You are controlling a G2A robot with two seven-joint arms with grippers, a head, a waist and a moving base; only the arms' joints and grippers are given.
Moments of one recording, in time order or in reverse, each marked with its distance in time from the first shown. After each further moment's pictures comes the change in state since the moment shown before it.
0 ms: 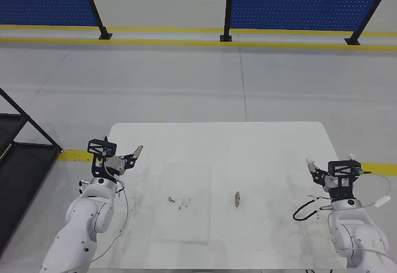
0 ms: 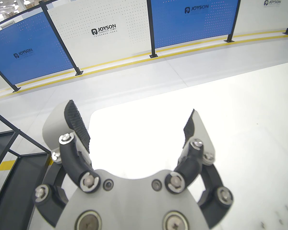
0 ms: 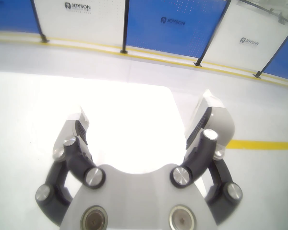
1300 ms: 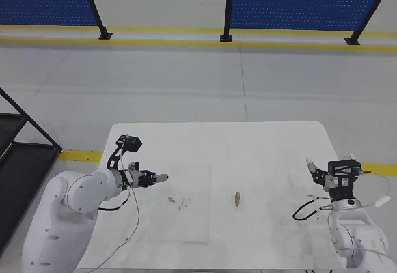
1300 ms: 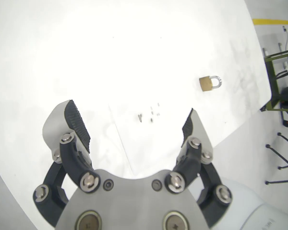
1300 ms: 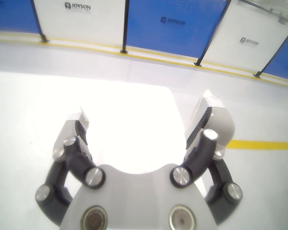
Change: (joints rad) left arm -0.172 0.028 -0.031 -0.293 -0.631 0.073 -1.339; right arm 0.000 0.000 0.000 0.000 0.000 0.000 0.000
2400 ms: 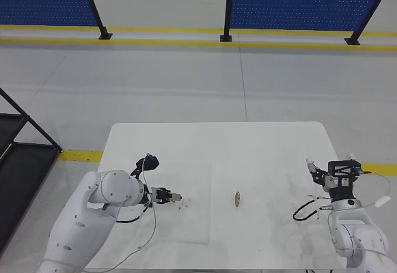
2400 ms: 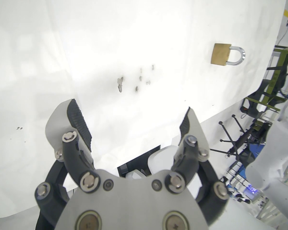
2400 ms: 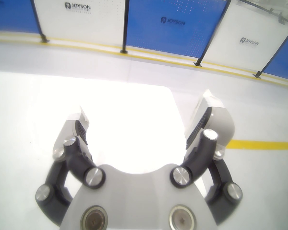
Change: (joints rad) left arm -0.081 0.036 0.235 0.143 -0.027 0.315 -0.094; right arm 0.000 0.000 0.000 0.000 0.000 0.000 0.000
